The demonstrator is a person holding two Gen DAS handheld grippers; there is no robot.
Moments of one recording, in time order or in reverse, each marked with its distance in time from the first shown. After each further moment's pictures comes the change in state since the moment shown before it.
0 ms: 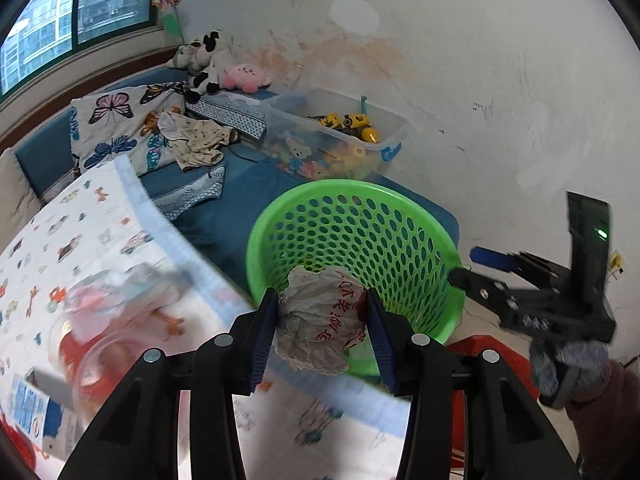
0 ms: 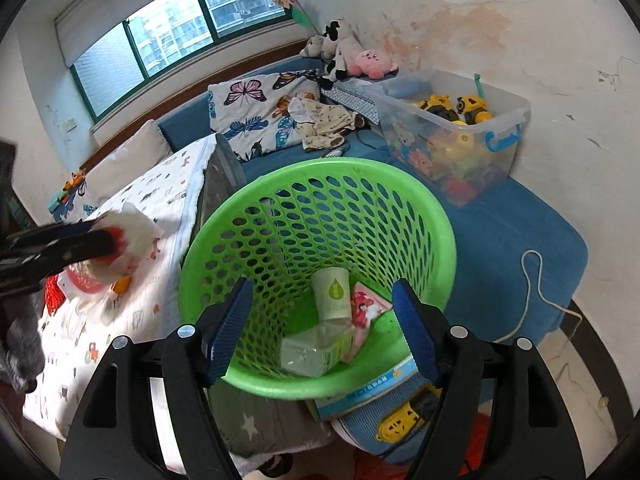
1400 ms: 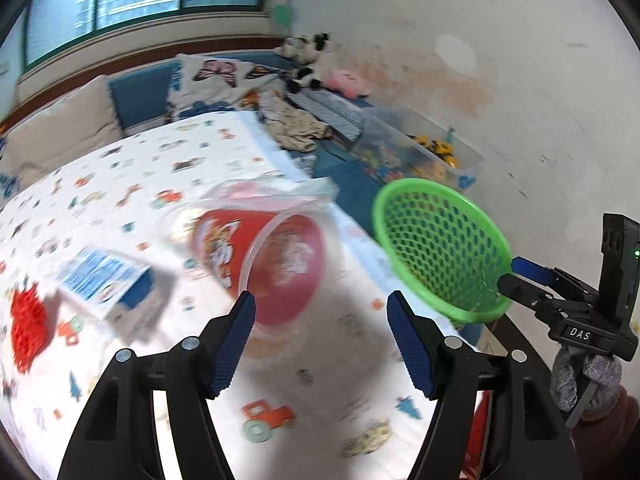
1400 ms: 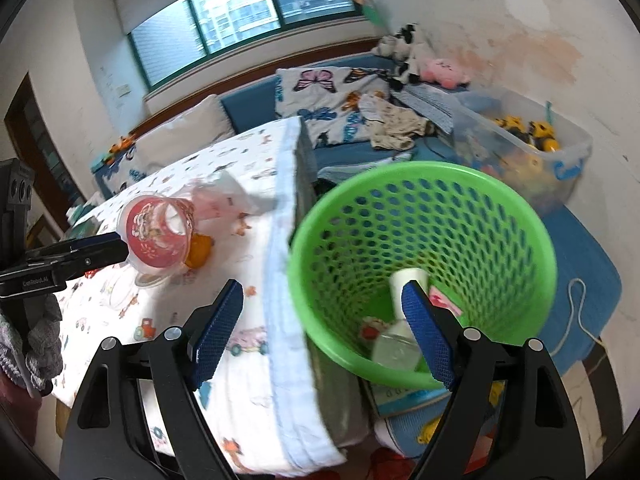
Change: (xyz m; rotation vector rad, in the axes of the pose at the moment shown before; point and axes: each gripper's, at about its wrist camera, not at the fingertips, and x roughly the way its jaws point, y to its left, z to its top) left arm -0.083 0.082 -0.092 -0.291 -0.067 0.194; right arm 0.003 0.099 -0.004 -0.157 0.016 0.151
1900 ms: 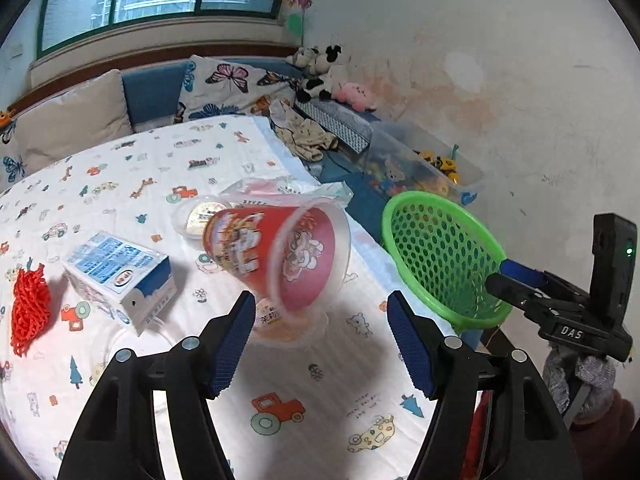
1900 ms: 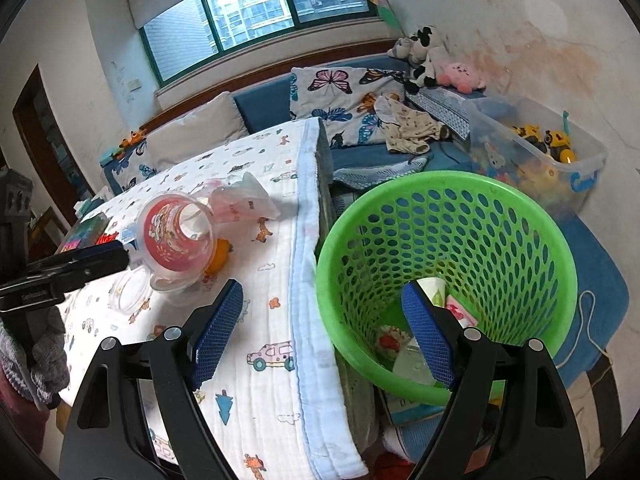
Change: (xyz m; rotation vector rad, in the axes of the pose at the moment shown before) left arm -0.014 0.007 -0.010 -0.045 -0.054 -0.015; right arm 0.010 0.014 0.008 -0.018 0.001 0.027
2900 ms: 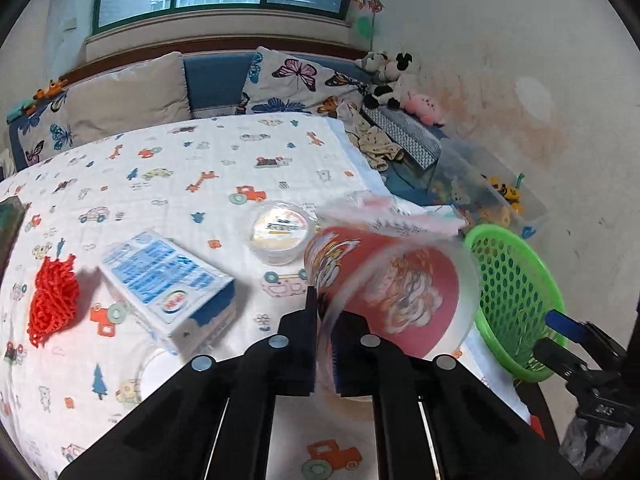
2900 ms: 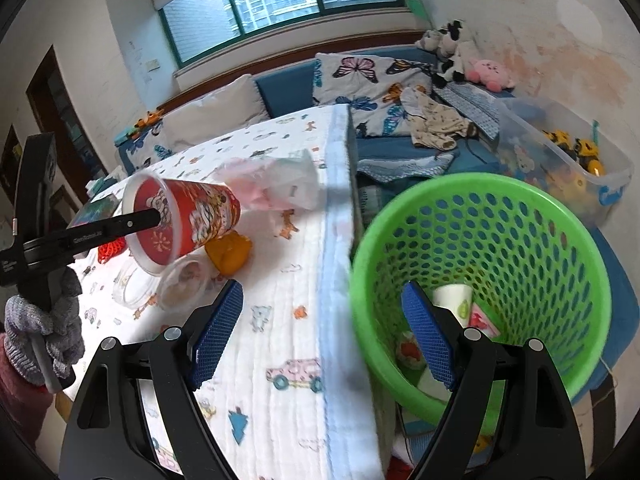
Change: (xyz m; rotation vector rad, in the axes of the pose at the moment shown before) left arm 0.029 0.045 0.021 -0.138 -0.010 0.187; right arm 0.034 0.025 0.012 -0.071 0.049 0.068
